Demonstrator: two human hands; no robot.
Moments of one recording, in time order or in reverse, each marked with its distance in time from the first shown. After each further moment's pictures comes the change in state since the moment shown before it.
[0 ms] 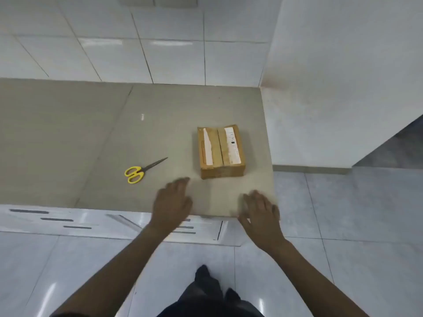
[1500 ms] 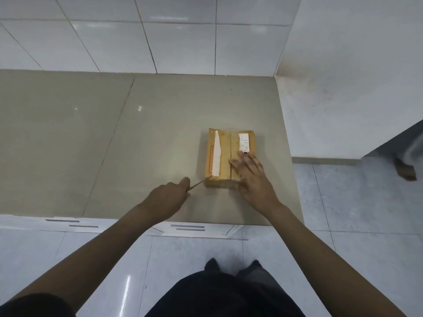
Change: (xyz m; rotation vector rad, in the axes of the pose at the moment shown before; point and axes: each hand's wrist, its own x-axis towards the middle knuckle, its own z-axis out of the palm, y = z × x) left_hand 0.041 -0.057 -0.053 0.064 -0.395 0.100; right_hand 0.114 -0.046 -0.017 0.274 0.145 -0.250
